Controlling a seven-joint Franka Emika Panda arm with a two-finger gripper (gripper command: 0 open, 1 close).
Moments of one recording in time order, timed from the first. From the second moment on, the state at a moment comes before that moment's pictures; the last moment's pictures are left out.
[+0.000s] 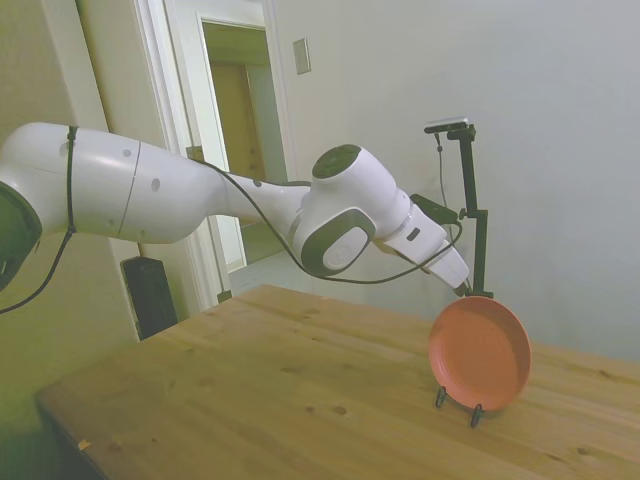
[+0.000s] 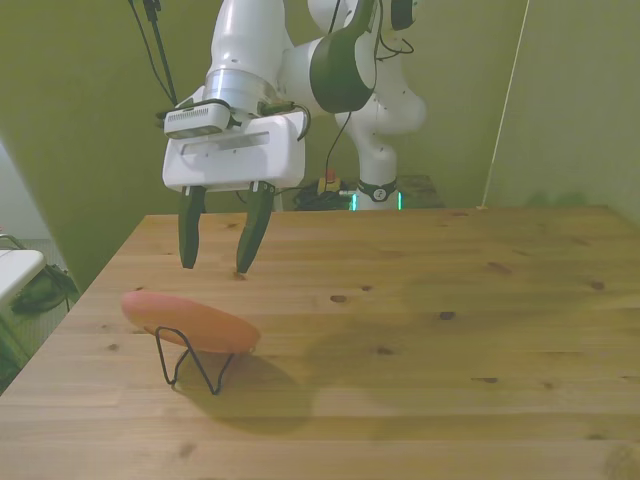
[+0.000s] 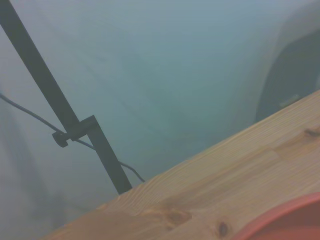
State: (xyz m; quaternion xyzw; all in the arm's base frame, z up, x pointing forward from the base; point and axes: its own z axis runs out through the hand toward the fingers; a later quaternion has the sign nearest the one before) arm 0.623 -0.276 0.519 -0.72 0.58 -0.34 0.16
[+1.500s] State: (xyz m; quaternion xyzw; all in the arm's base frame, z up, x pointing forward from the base) arm 0.651 -0.317 0.478 -0.51 0.75 -0.33 0.26
